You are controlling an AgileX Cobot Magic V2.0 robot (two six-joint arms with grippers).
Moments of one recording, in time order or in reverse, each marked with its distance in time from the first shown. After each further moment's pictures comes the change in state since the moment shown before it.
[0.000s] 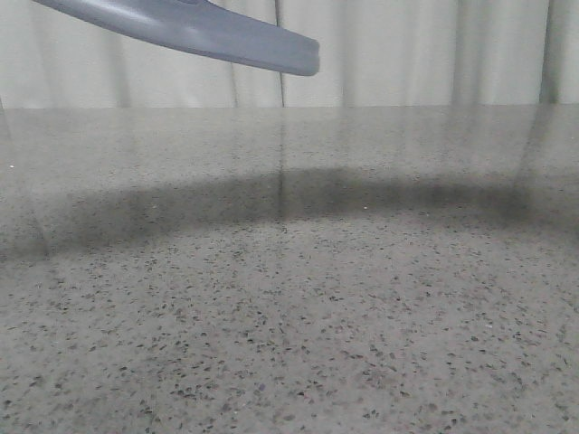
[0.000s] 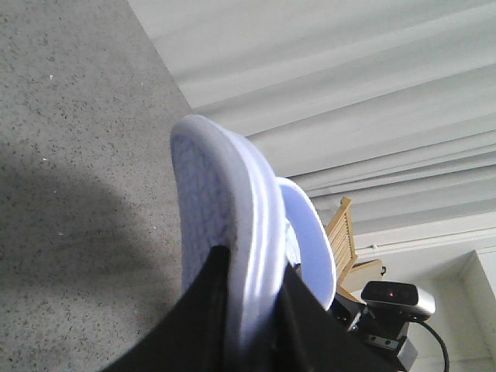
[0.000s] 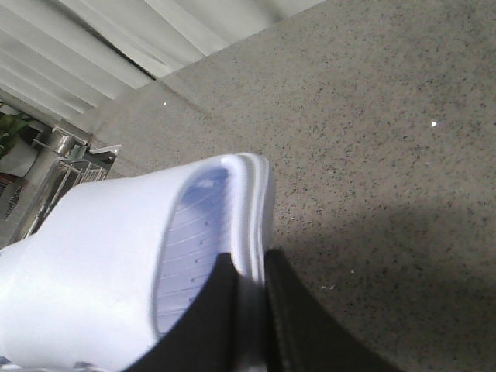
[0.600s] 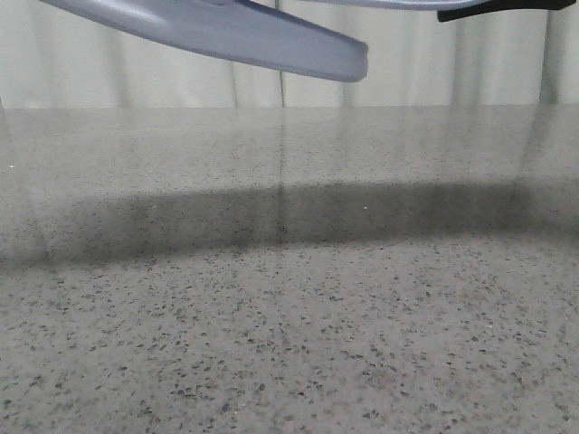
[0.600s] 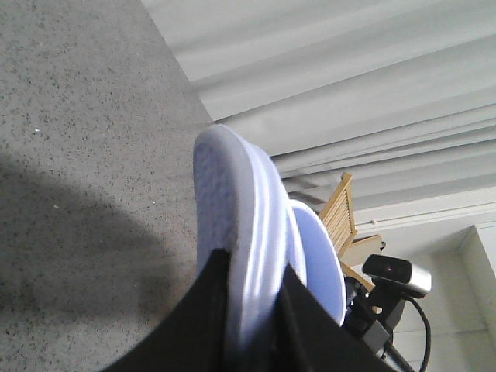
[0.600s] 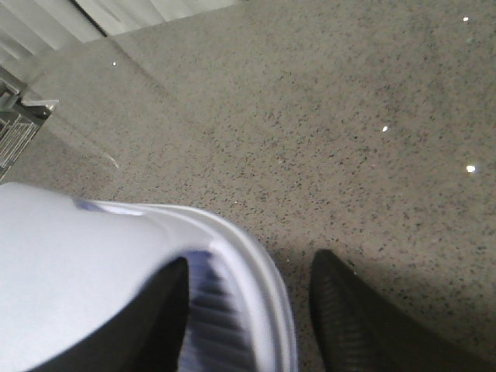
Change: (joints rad) left arm -0.013 0.002 0.000 0.009 0.025 0.000; right arm 0.022 -0.002 0.000 -0.188 -0.077 -0.018
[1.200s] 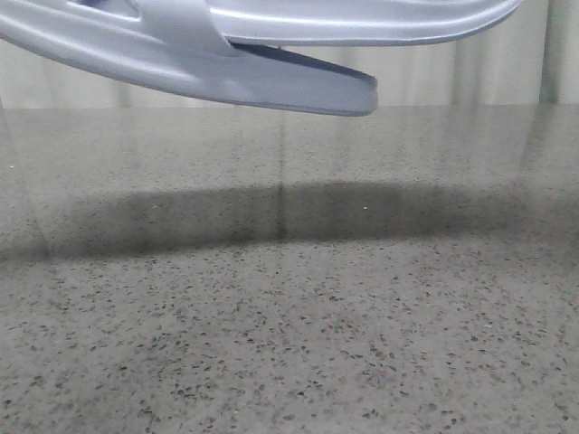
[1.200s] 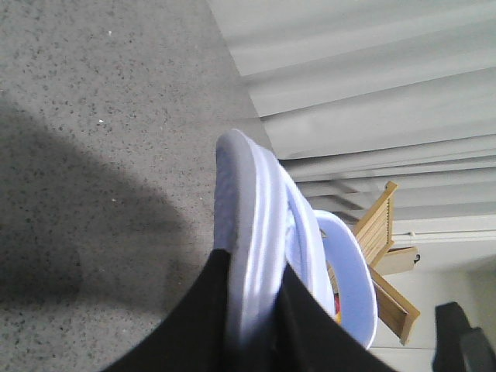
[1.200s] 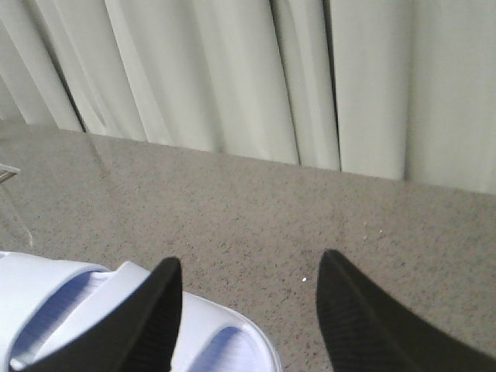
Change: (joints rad) left arm 0.000 0.123 0.003 0.003 -0.009 -0.003; right arm 0.002 -0.338 0.000 -0.270 -0.147 -0.006
